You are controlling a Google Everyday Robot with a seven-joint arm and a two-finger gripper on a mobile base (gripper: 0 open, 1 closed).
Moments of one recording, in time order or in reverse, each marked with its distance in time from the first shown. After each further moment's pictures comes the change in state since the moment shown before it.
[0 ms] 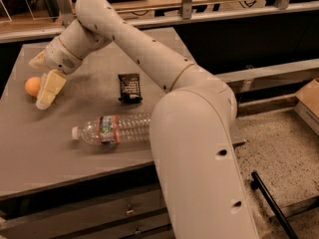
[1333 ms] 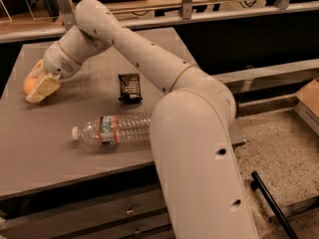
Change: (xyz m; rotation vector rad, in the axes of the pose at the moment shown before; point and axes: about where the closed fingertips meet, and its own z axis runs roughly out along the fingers) arm 0.005 0.001 0.012 -0.010 -0.022 0.027
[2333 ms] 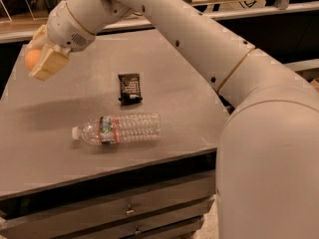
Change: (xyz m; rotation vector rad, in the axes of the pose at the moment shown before) arm -0.076 0.061 -0.098 0.161 0.065 -0.187
